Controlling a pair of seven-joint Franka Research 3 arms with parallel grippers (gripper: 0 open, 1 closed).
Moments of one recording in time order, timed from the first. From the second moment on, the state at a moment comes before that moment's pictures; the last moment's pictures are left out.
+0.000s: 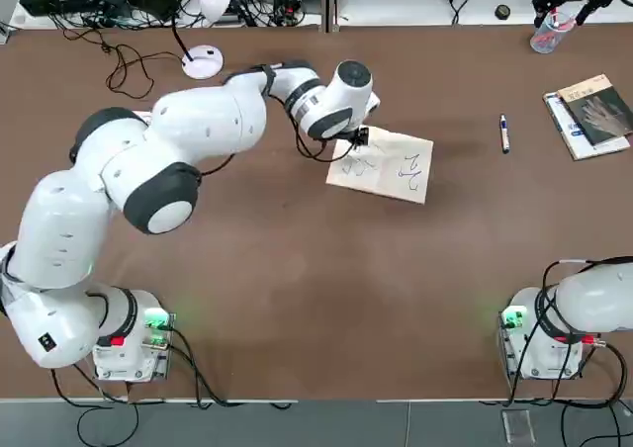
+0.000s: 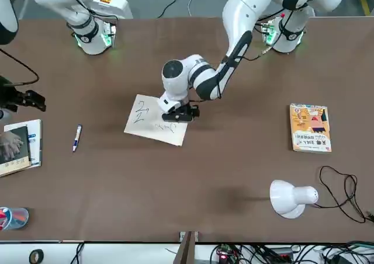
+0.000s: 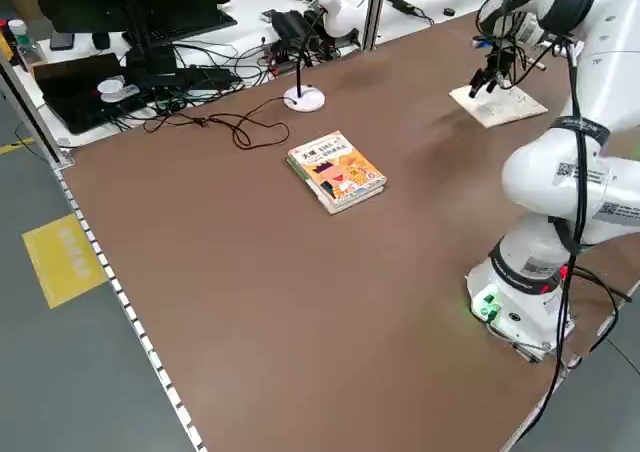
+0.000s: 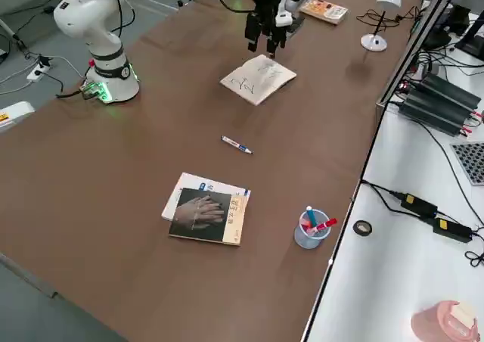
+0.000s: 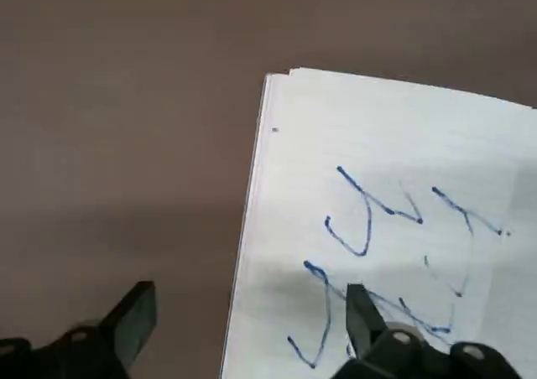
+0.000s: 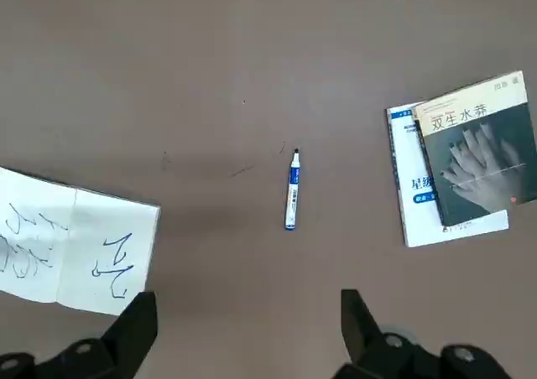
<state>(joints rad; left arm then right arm) -0.92 0.78 0.02 -1.47 0.14 2.28 -0.89 0.11 0.07 -0.05 -1.62 -0.01 1.66 0.06</state>
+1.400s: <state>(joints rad) -0.92 0.84 0.02 -1.47 0.18 2.32 -0.89 0.12 0.07 -0.04 -1.62 0.01 1.62 0.10</state>
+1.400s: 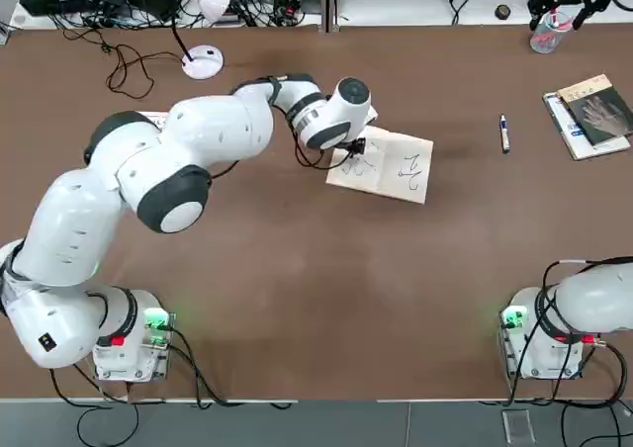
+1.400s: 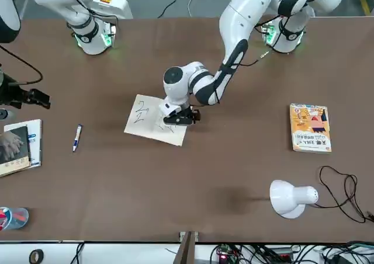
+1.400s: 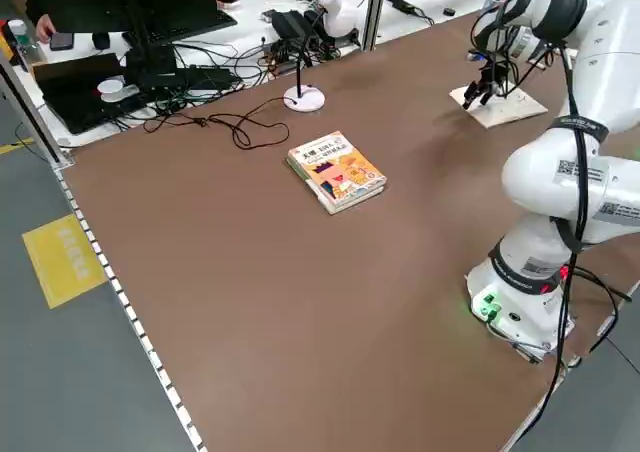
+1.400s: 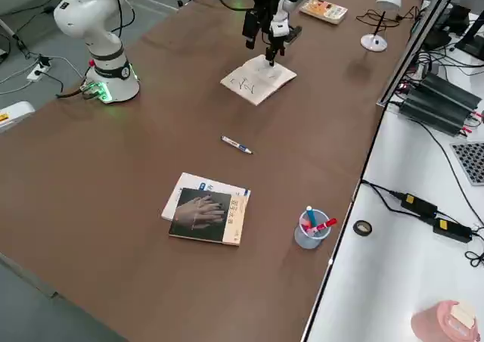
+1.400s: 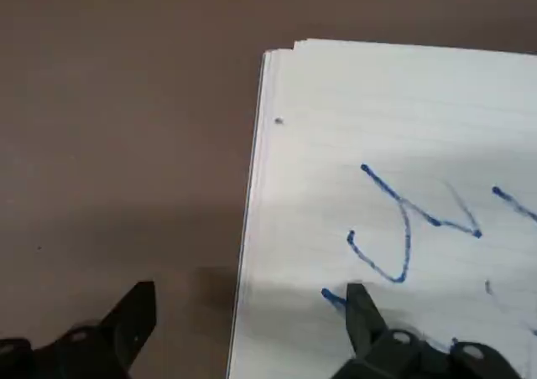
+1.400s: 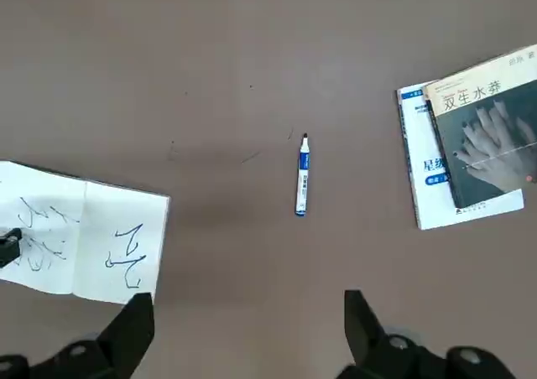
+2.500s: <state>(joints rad) -0.92 0.86 0.02 -1.47 0.21 2.34 -0.89 0.12 0.07 -0.05 -1.65 0.01 1.62 0.10</state>
